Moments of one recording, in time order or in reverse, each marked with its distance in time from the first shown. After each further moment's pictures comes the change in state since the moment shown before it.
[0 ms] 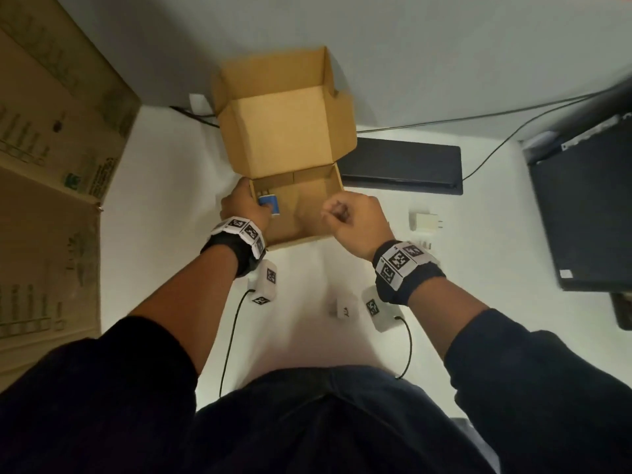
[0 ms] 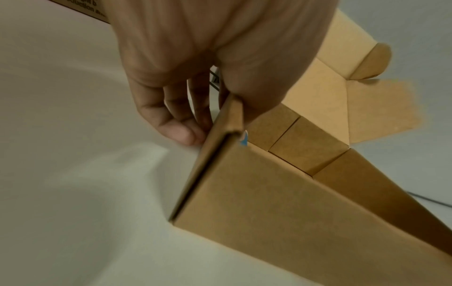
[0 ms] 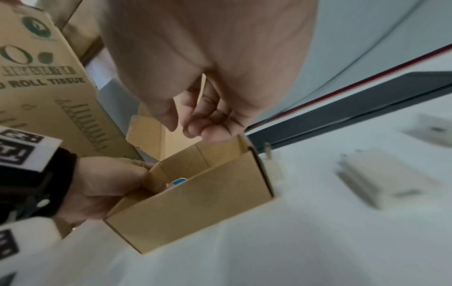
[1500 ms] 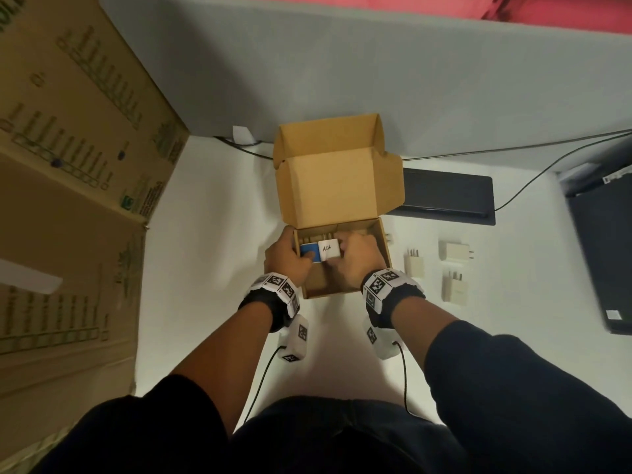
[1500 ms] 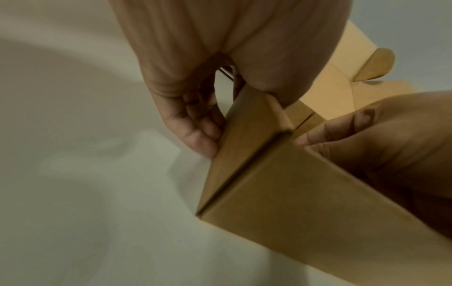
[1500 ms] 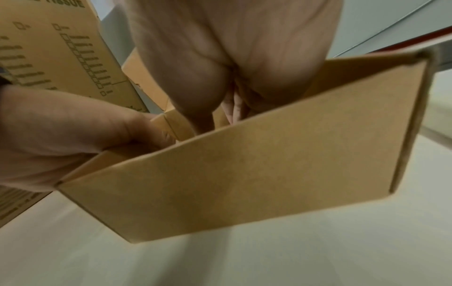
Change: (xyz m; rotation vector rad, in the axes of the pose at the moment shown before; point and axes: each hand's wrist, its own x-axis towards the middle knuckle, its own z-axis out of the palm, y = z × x) left_hand -0.048 -0.018 0.014 -0.113 -0.105 0.035; right_hand 0.025 0.009 0.063 -0.331 -0.217 0.226
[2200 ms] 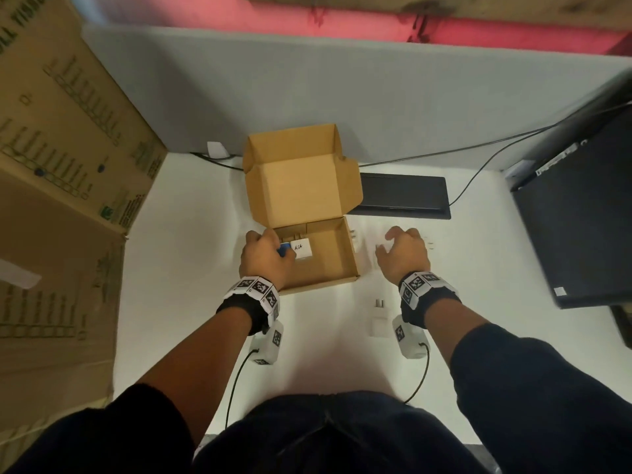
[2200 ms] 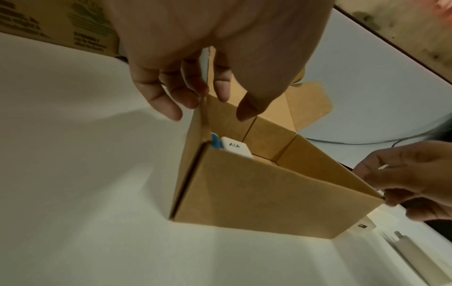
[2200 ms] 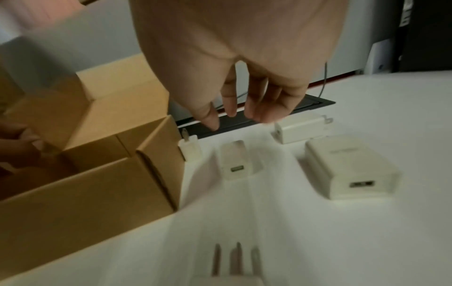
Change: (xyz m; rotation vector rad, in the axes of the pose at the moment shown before) left_hand -0.037 0.029 0.000 0.297 0.154 0.096; right_hand -0.049 0.103 -0.065 -0.009 0.307 0.271
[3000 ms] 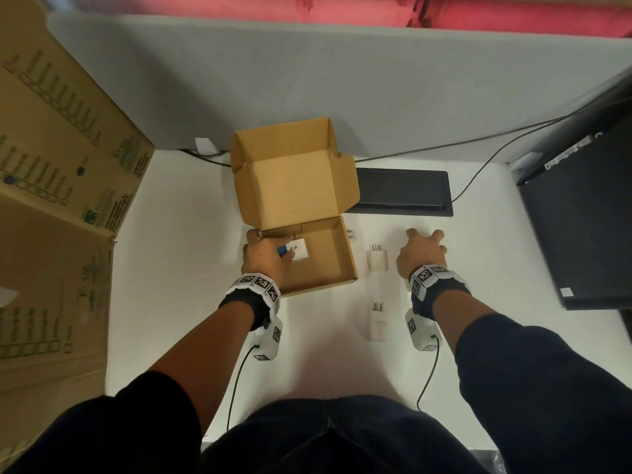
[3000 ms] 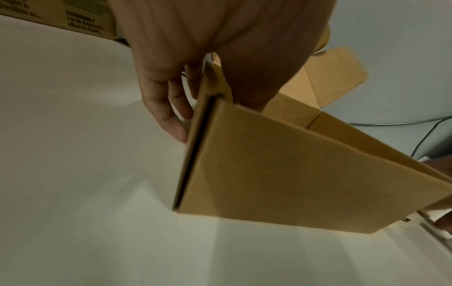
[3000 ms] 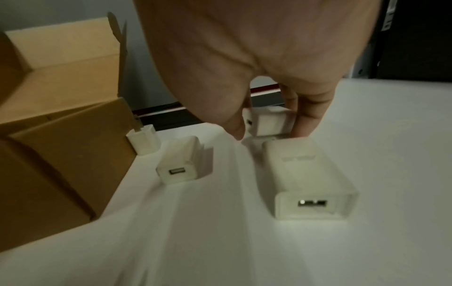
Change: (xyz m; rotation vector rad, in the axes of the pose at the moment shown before) left_hand 0.026 -0.002 0.025 0.083 -0.145 -0.038; right_hand 0.035 0.032 0.003 -0.227 -0.084 0.211
